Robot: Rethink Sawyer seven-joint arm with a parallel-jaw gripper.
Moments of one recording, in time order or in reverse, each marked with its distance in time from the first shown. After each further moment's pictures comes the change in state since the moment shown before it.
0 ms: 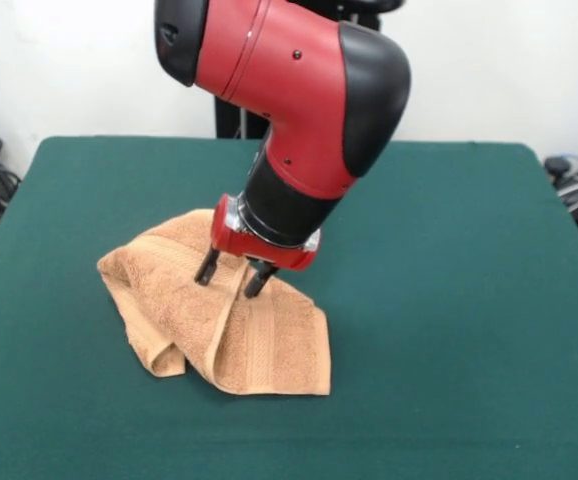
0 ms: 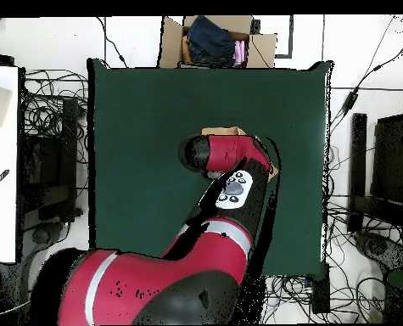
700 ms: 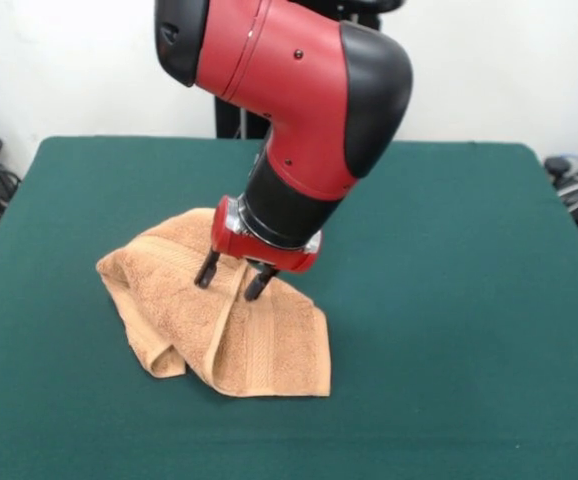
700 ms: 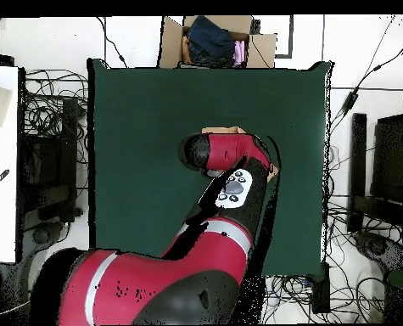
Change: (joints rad) arm 0.000 0.001 0.000 -0.011 0.000 0.000 0.000
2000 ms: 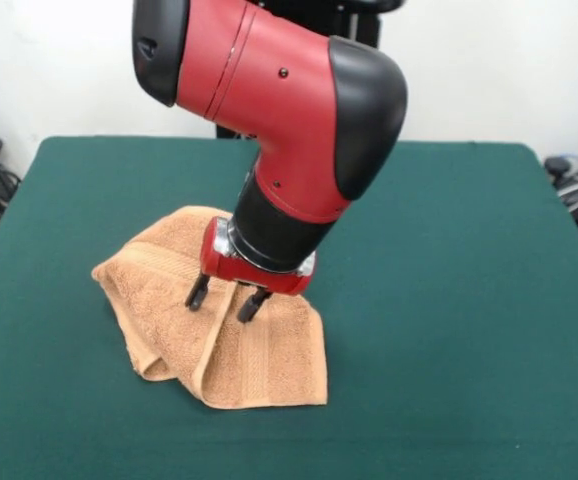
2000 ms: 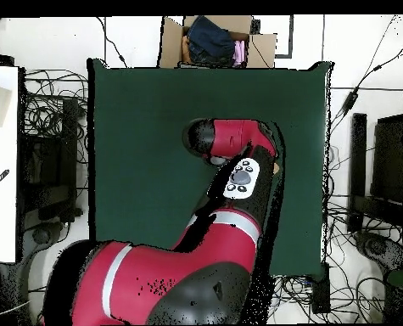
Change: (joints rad) arm -0.034 0.031 0.025 -0.115 -0.008 0.081 0.000
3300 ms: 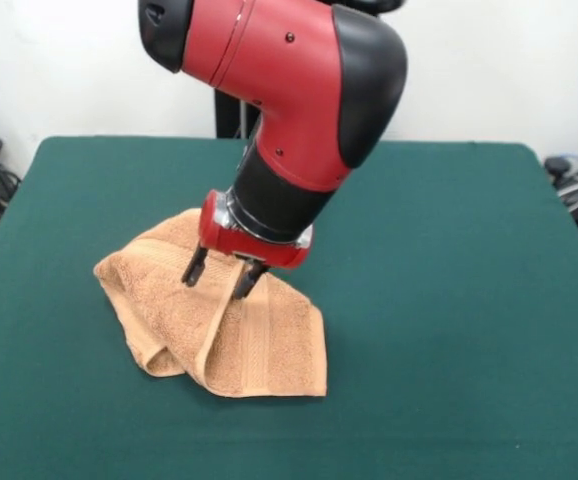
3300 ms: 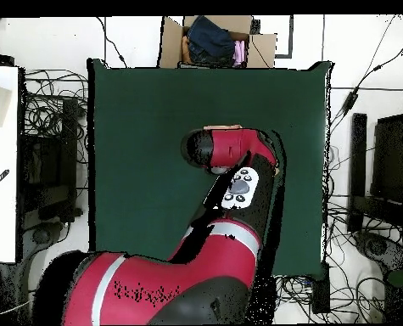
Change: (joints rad) arm 0.015 -0.074 0.004 0.112 -0.056 -0.057 0.000
